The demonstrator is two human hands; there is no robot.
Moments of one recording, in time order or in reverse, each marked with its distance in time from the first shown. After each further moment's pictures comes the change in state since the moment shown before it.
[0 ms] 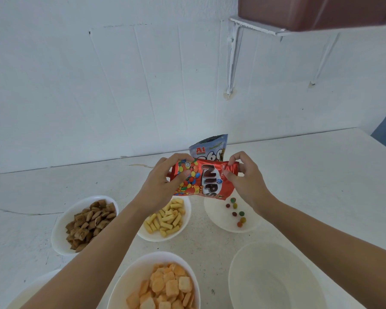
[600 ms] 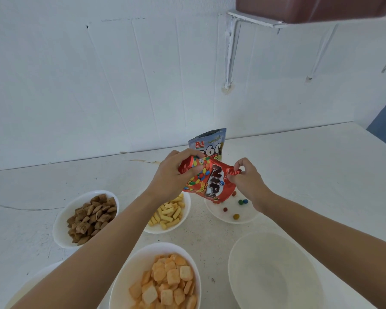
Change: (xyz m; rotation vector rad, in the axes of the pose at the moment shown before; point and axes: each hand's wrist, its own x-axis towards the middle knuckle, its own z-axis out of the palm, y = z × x) left_hand 0.007 0.008 0.017 0.068 -0.017 0.002; right_hand 0.000 0.025 -0.001 -0.111 -0.022 0.266
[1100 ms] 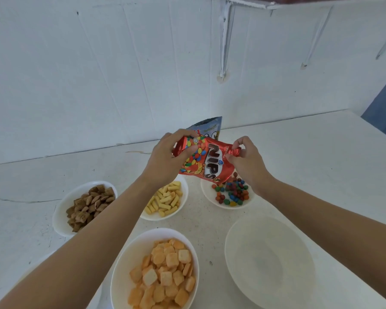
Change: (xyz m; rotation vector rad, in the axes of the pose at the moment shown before) left_hand -0.004 0.013 -0.005 -0.076 0.073 0.055; right_hand -0.010 -0.013 -0.009 0.039 0.079 -0.164
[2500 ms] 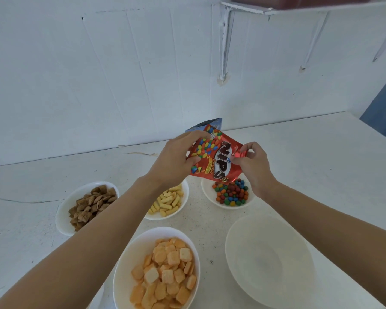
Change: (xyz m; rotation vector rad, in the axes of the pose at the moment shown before) left_hand 0.000 0.007 0.004 0.257 -0.137 0.220; right_hand -0.004 0.009 -0.005 0.281 0.099 0.124
